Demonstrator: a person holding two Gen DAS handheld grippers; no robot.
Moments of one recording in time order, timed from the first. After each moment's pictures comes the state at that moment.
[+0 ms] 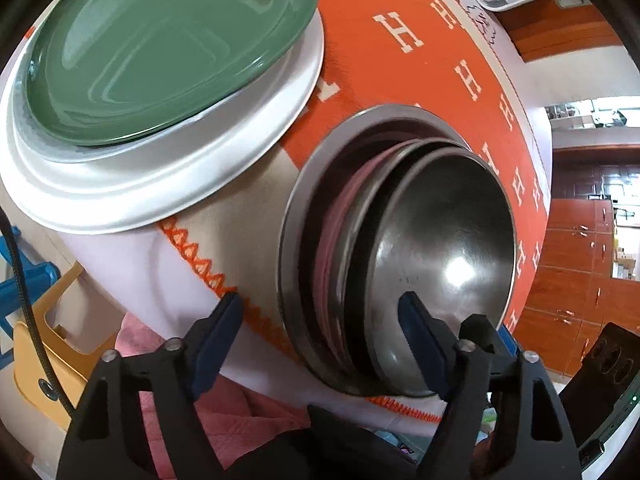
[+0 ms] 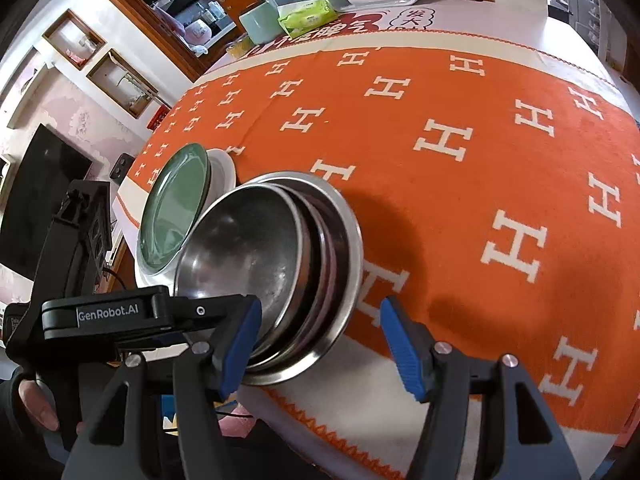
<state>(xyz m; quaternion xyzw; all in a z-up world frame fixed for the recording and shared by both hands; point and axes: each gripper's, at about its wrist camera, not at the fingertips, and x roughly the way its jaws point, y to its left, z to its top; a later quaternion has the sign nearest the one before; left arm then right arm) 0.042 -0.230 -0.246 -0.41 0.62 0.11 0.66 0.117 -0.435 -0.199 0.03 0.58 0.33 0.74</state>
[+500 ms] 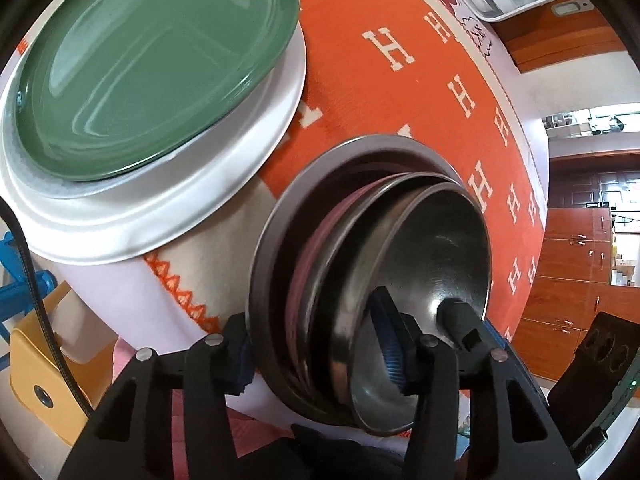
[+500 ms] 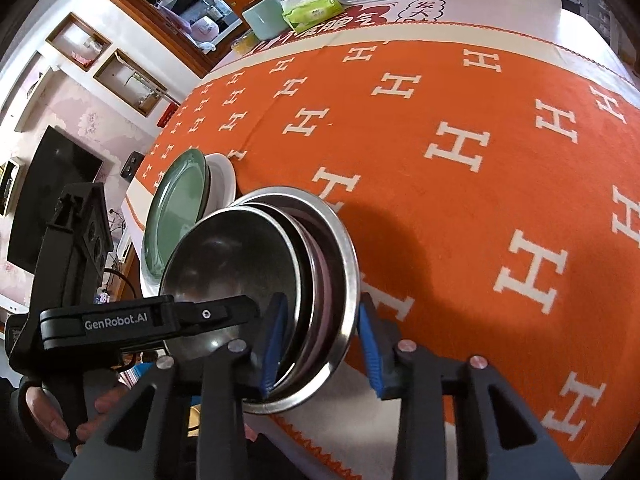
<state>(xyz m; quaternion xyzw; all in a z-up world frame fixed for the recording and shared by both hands) 0.056 -0.230 -0.243 -0.41 0.60 0.11 0.68 0.135 -0.429 -0.208 0.04 0.59 0.36 0.73</state>
